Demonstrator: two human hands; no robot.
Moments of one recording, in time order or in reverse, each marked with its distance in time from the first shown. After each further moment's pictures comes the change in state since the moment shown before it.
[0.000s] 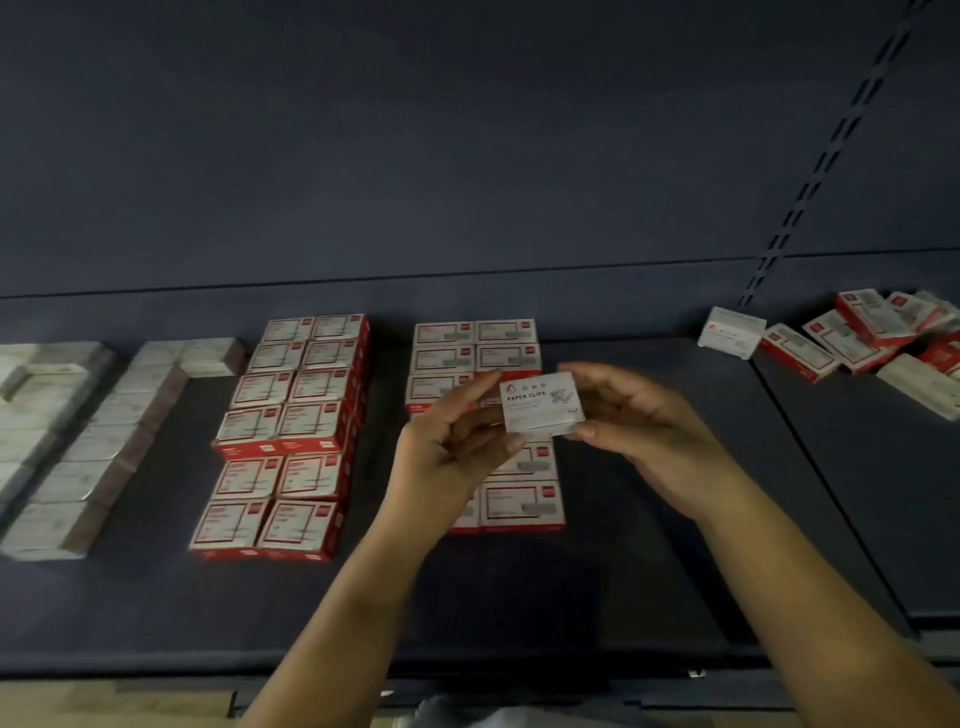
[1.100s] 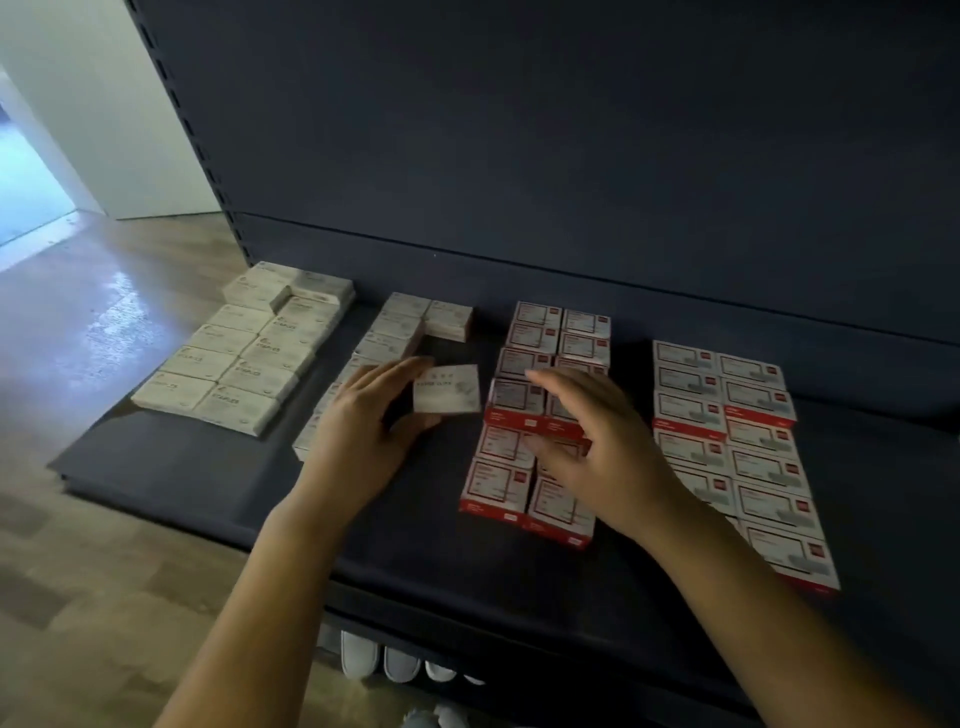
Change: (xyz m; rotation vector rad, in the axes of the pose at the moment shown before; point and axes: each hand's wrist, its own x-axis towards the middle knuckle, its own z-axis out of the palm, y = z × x) left_hand -0.075 0.020 -0.260 0.983 0.371 0.077; right_hand 0.083 0.018 0.232 -0.935 -0.080 -0.423
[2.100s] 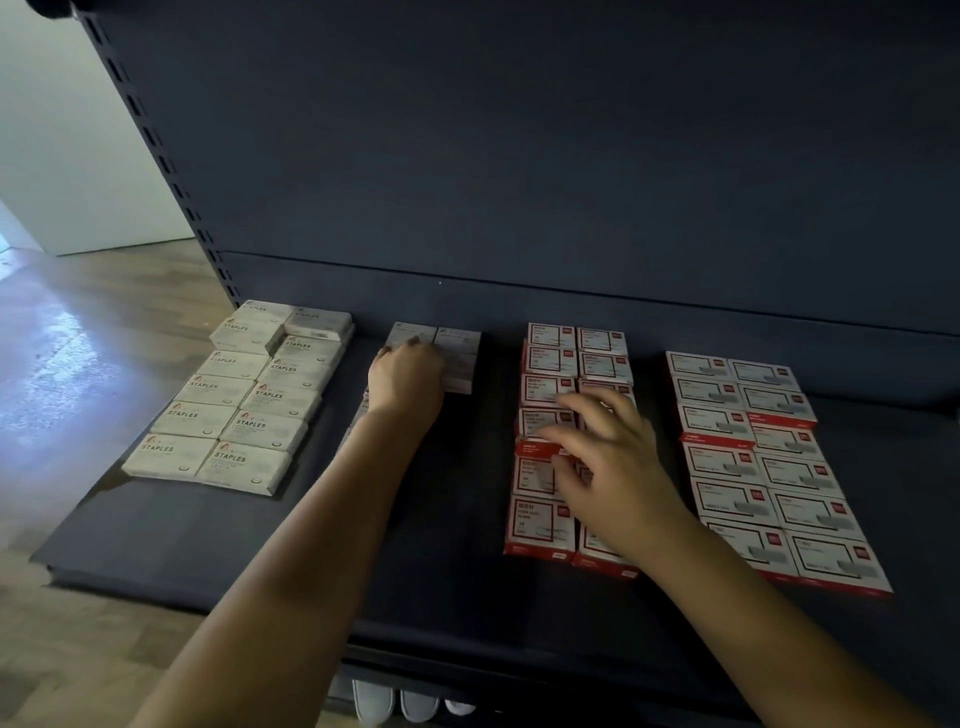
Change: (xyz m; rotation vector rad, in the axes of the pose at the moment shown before) left_hand 0.108 -0.048 0.046 0.556 -0.307 -0.116; right_hand 0.013 0.005 0.043 -0.355 0.122 0.058
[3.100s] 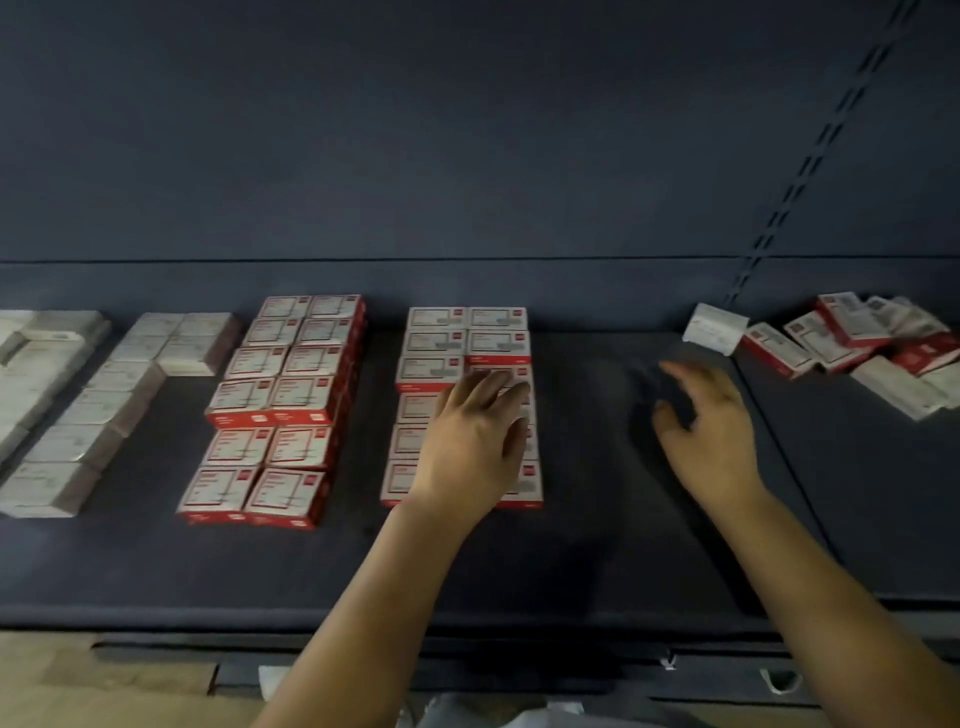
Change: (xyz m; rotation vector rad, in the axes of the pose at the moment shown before) left_hand -0.122 0.306 0.032 -0.347 0.236 0.518; right_hand -0.151 0.266 -0.144 0.106 0.219 0.533
